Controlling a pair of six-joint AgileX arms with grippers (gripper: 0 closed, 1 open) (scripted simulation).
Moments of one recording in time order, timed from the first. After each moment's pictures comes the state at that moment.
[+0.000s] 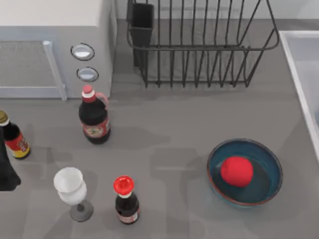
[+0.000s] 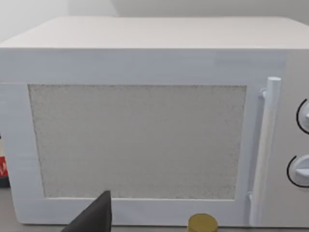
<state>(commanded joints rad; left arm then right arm) 0.00 0.00 0.00 0.00 0.00 0.00 -0.38 2.71 2.21 -0.98 -0.03 -0.35</state>
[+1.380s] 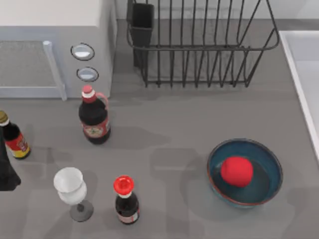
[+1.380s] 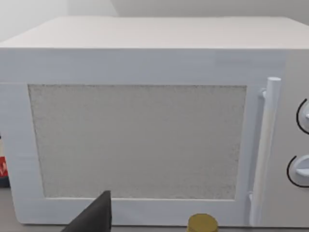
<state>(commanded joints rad) 0.00 0.00 0.00 0.00 0.00 0.00 -0.74 1.64 1.69 -1.54 -0.06 -0.73</state>
